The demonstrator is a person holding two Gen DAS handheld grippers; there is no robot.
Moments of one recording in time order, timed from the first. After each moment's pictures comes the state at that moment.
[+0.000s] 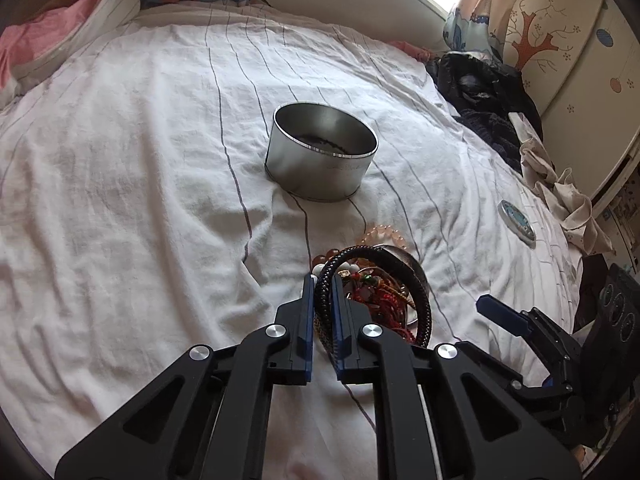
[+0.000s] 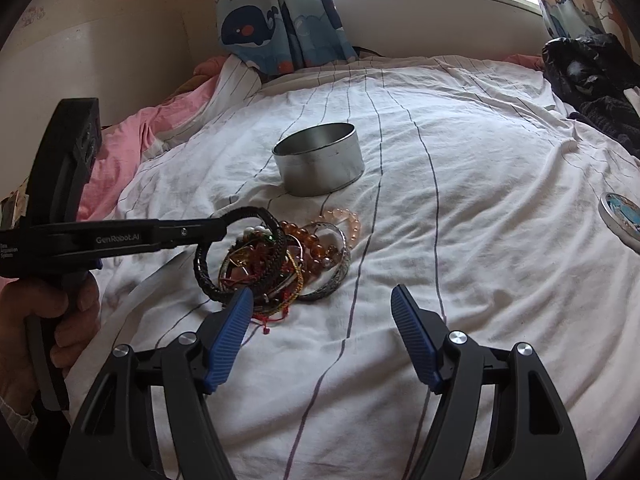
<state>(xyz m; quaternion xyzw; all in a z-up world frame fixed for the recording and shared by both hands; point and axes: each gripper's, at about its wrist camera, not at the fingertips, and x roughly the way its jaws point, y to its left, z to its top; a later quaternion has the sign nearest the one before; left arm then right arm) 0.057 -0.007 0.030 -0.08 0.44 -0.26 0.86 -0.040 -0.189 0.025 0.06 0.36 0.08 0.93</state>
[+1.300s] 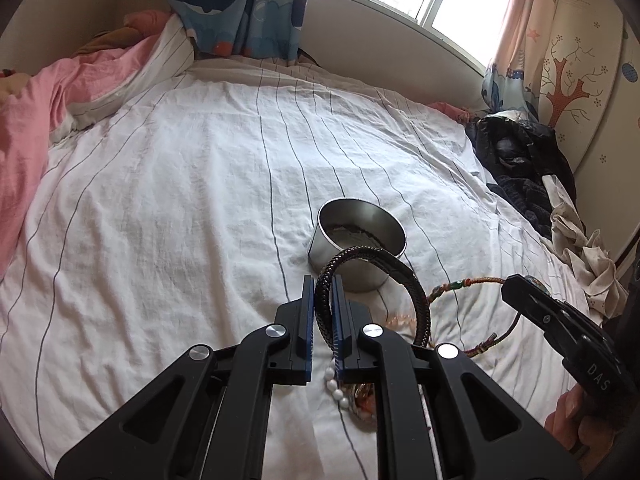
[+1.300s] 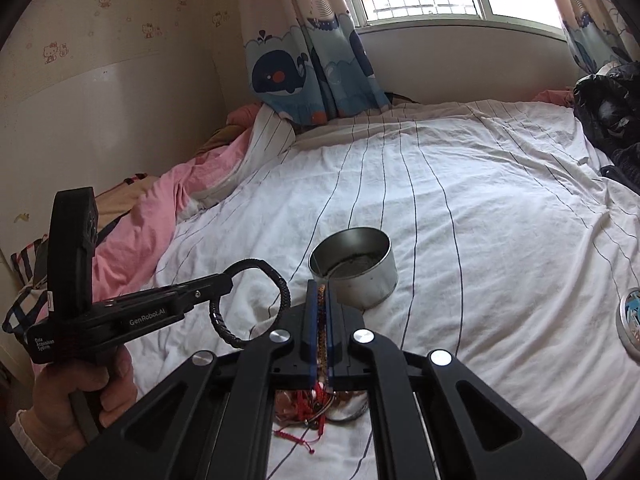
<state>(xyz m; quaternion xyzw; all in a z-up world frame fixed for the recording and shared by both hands) 0.071 -0.002 0.082 -0.10 0.37 -0.17 0.91 0.016 -0.201 0.102 0.09 0.29 0.14 0.94</state>
